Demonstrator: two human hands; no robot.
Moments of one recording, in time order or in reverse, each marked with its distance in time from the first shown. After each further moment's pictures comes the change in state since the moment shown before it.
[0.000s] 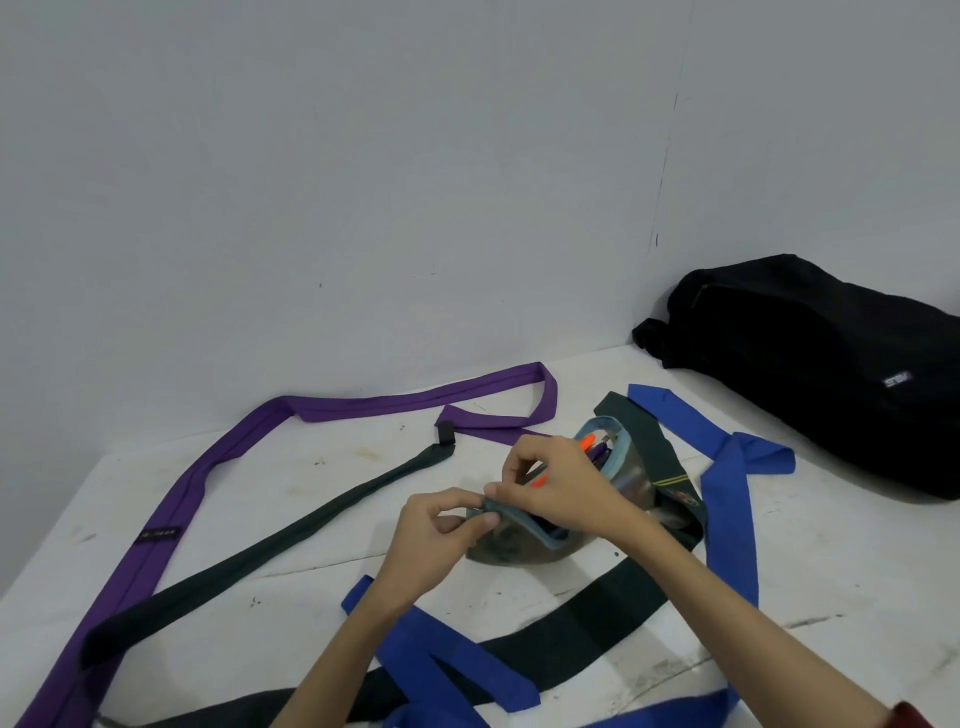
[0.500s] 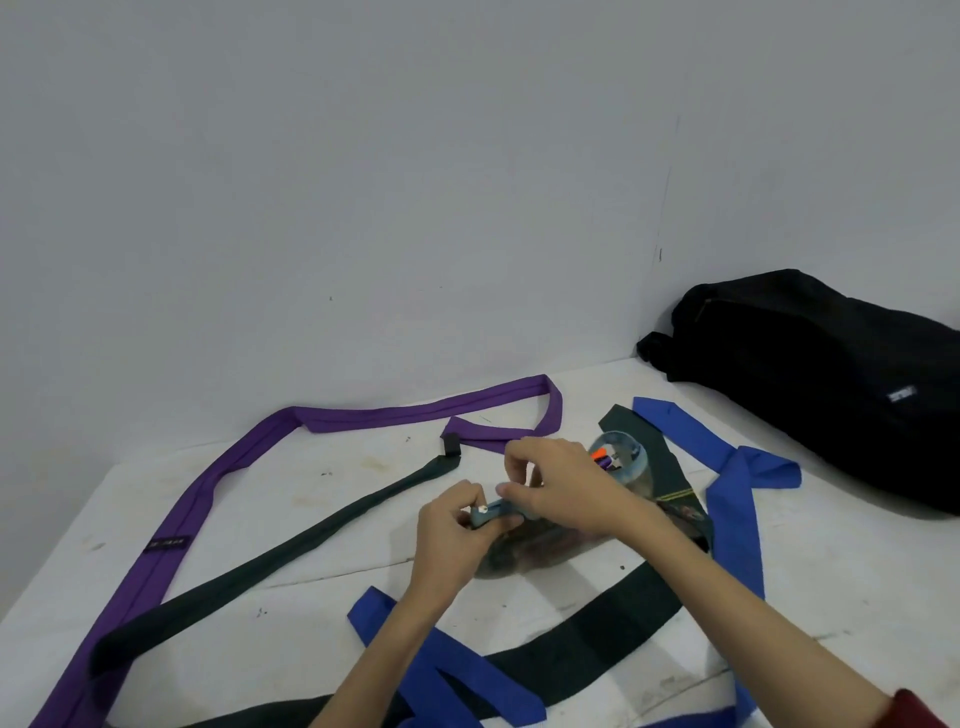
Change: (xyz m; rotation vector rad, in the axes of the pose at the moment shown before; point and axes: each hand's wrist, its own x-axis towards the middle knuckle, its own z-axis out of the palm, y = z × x) left_hand 0.016 -0.009 0.019 0.129 0.232 0.152; right_hand 0.013 -0.002 -0.009 -0.263 -0.142 -0.073
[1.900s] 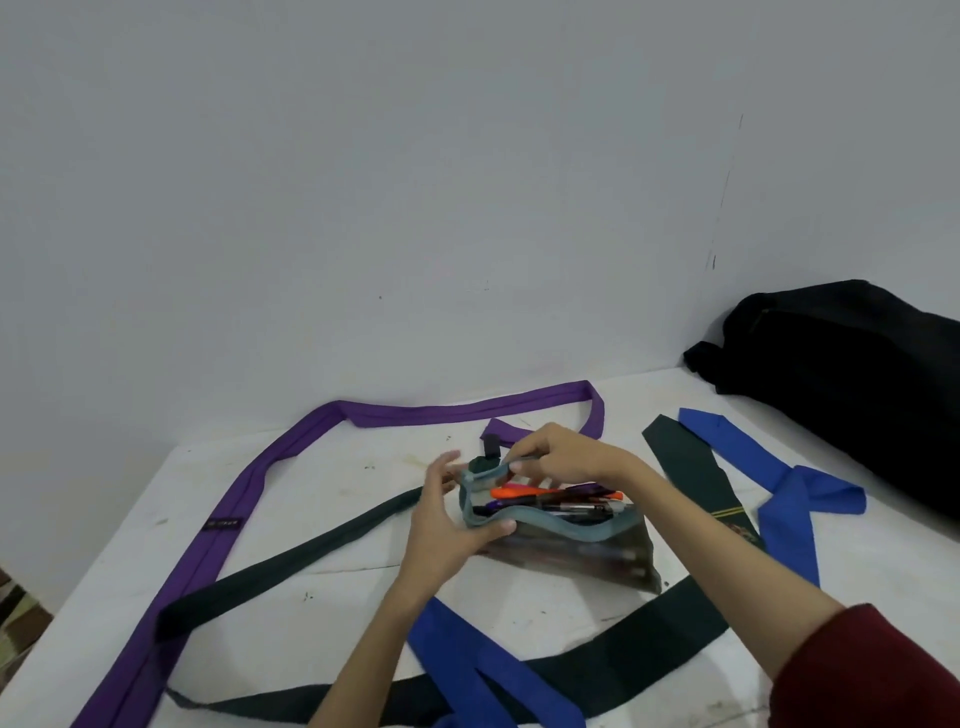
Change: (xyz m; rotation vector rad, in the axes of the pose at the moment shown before) left_hand 0.004 -0.013 -0.045 -0.039 -0.014 -0.157; right_hand 0.060 0.003 0.007 0.306 -0.277 0.037
